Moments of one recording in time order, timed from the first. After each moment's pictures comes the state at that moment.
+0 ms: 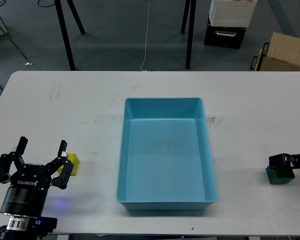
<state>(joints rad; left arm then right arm) 0.47 0.02 -1.39 -1.73 -0.21 -0.49 0.04 1.11 -0.99 -0.26 1.51 -0.94 0.40 -0.35</state>
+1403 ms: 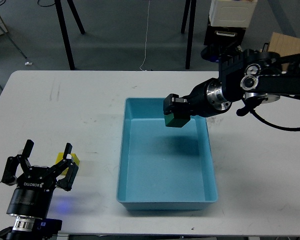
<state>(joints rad) 0.46 0.00 -1.37 -1.70 -0.21 -0.49 0.03 1.64 -0.24 -0.41 1.30 -0.38 0.24 -0.34</state>
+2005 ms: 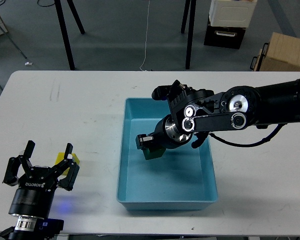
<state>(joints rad) 0.46 -0.01 -1.37 -1.69 -0.21 -0.49 0.03 1.59 -0.05 -0.51 1.21 -0.38 0.24 -0.35</state>
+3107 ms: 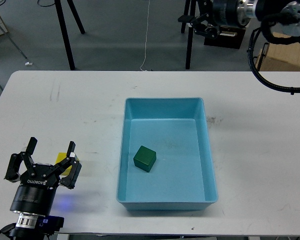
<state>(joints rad) 0.44 0.00 -1.37 -1.68 -0.18 -0.49 0.04 1.29 -0.52 0.42 0.86 0.11 0.45 -0.20</state>
